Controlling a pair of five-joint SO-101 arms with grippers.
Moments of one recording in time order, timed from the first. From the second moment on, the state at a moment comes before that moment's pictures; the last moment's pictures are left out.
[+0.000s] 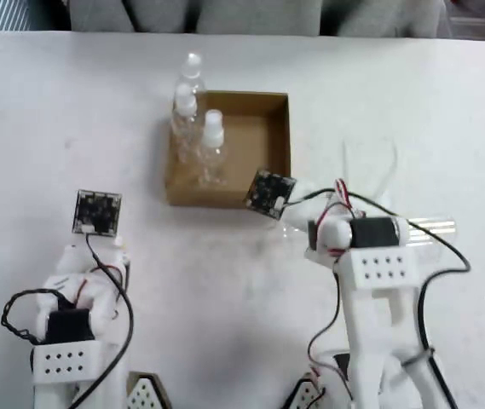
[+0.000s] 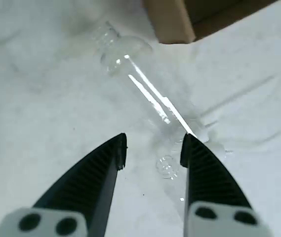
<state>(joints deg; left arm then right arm) -11.8 -81.1 88.9 49.1 -9.6 -8.3 -36.2 43.8 69.5 66.7</state>
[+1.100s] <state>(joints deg) -10.3 -81.1 90.1 49.1 -10.2 -8.2 5.5 26.0 70.3 85.3</state>
